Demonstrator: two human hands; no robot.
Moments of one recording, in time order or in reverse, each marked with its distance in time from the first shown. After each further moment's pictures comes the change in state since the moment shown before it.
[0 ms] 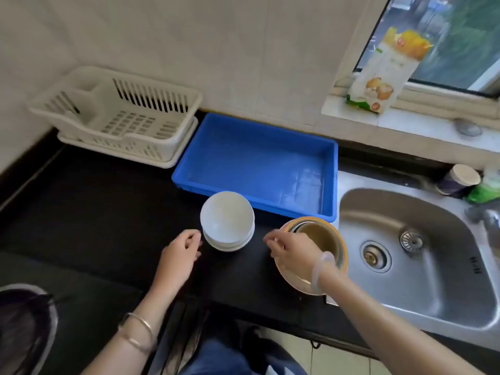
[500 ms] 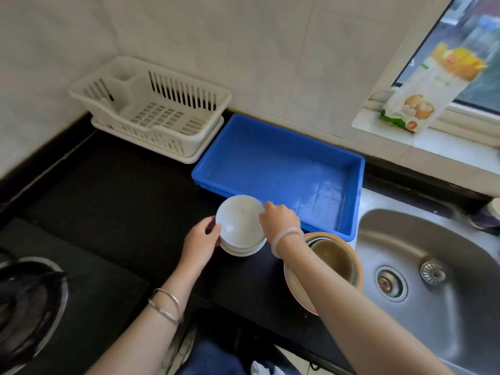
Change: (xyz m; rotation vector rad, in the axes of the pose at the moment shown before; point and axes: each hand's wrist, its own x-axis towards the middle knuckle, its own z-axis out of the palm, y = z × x) left_hand 0.026 0.012 0.020 -0.232 0.074 -0.125; right_hand 0.094 -0.049 0.008 -0.408 0.210 0.026
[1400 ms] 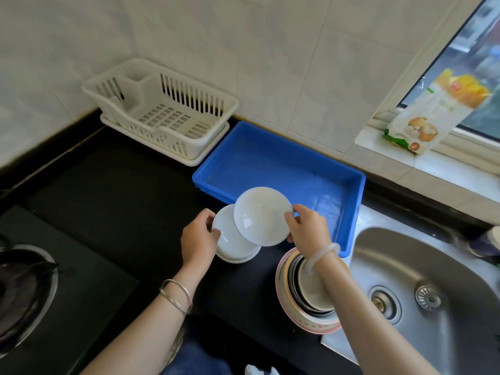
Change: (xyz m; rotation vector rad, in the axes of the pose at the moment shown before) left_hand -0.006 0.022 0.019 0.277 0.299 0.158; right_hand -0.029 0.045 -0.046 0.549 0.147 0.019
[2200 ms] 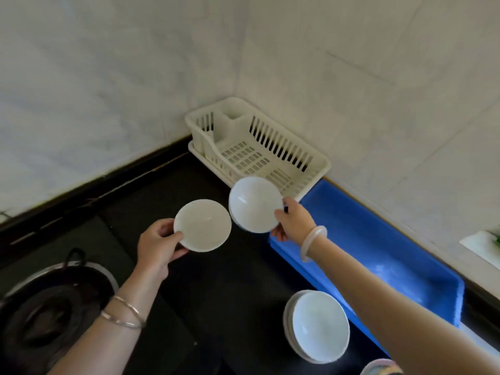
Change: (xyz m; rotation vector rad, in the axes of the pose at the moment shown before) left_hand 0.138 -0.103 -0.181 -0.760 0.266 -0.483; right_hand 0.124 -0.201 0.131 0.200 -0.439 -0.084
